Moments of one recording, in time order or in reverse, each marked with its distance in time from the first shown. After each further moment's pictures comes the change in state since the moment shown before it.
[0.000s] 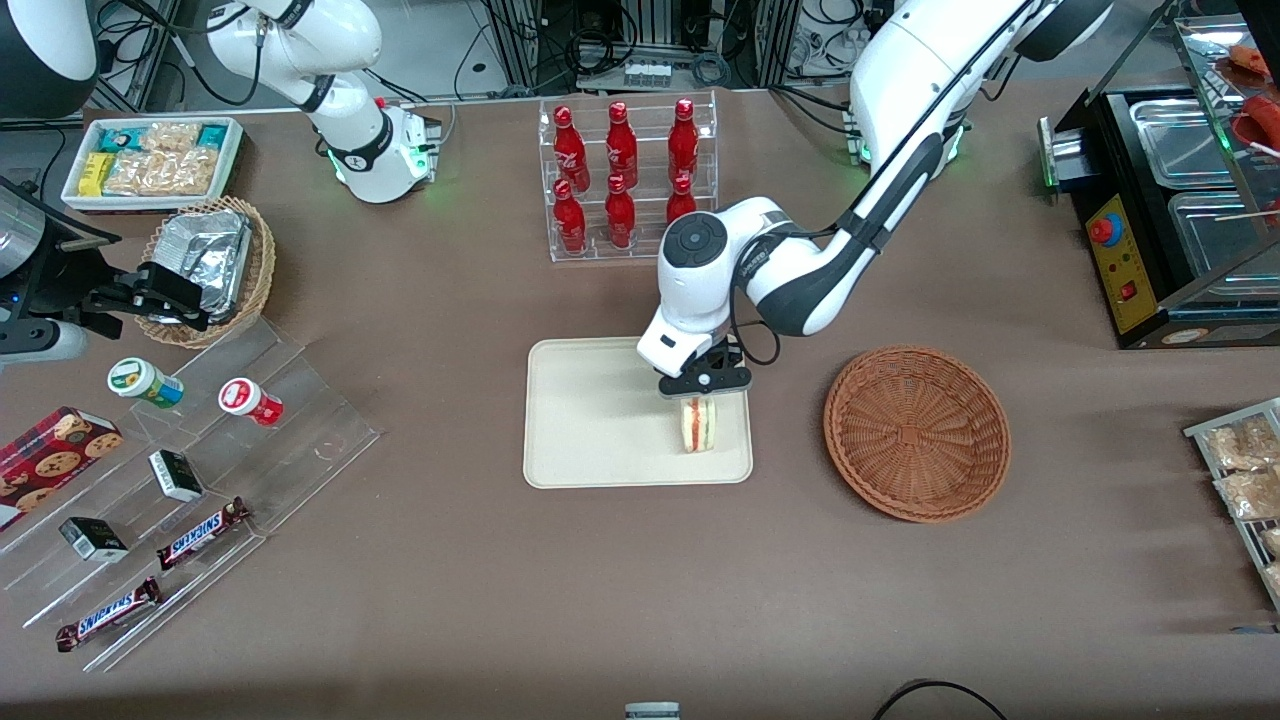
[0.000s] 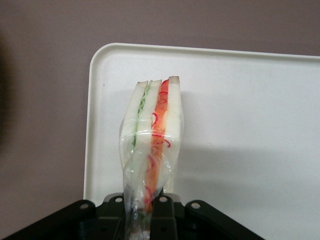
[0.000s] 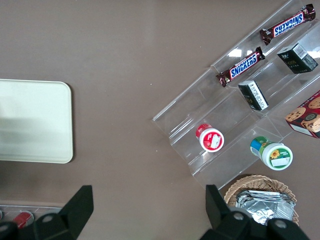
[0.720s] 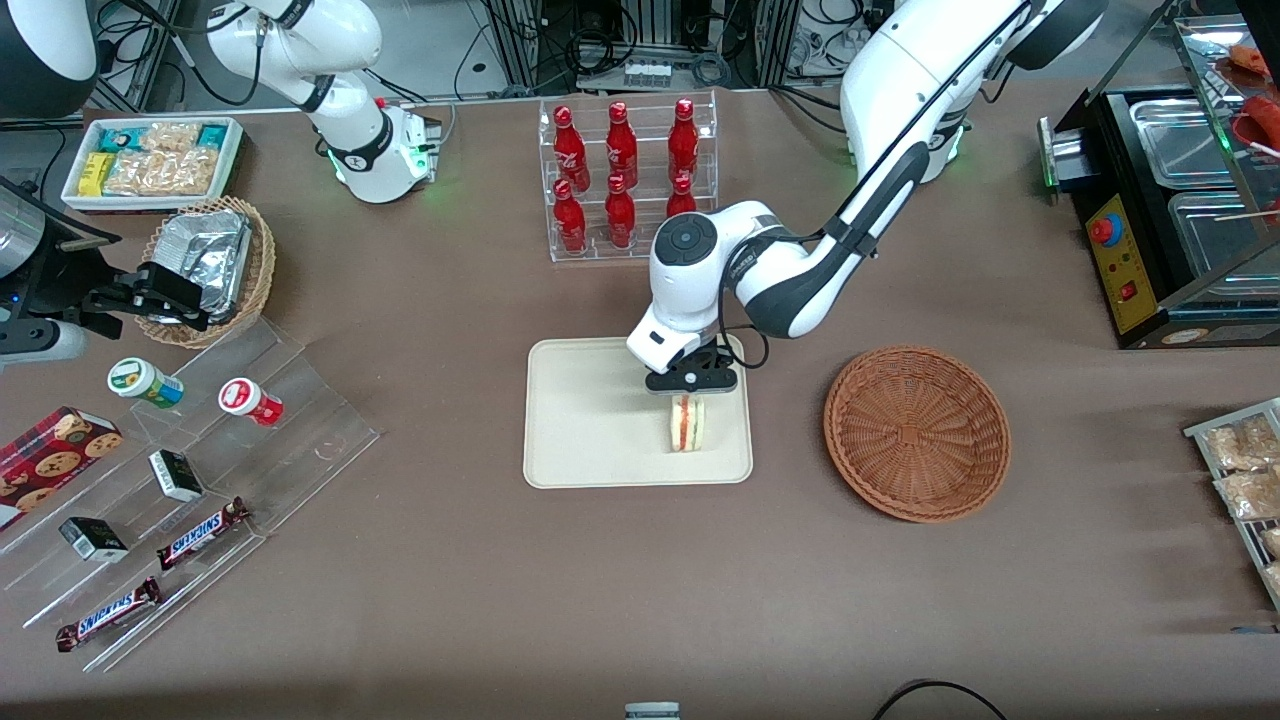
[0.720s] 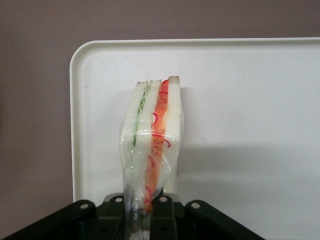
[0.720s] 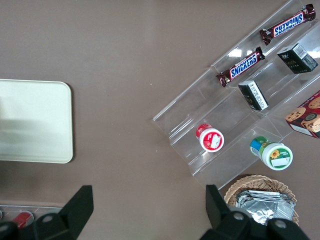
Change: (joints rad) arm -0.011 0.030 0.002 0.000 0.036 0.035 0.041
